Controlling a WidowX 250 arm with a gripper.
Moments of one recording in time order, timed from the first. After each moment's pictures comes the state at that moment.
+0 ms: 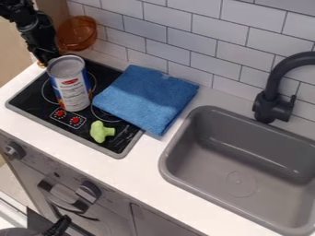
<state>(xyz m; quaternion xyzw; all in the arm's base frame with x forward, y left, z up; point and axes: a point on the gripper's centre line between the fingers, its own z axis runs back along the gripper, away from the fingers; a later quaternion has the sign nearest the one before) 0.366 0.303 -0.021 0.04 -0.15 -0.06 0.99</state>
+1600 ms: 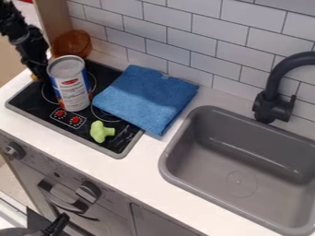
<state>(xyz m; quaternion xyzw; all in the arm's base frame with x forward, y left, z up) 0.346 0.315 -0.039 0.01 -0.12 -0.08 0.99</state>
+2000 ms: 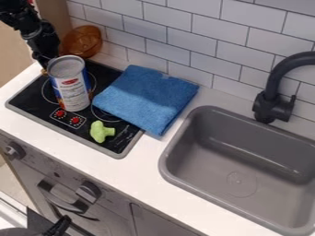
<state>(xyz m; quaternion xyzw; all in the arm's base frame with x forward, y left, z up) 0.356 0.308 -0.037 0.01 -0.13 -0.09 0.99</state>
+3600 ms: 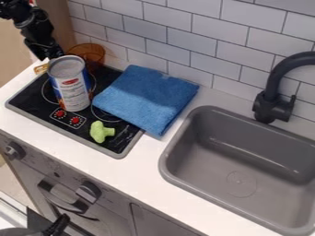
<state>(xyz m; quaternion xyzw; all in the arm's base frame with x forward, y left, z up) 0.358 0.323 -0.015 0.01 -0.16 -0.03 0.99</state>
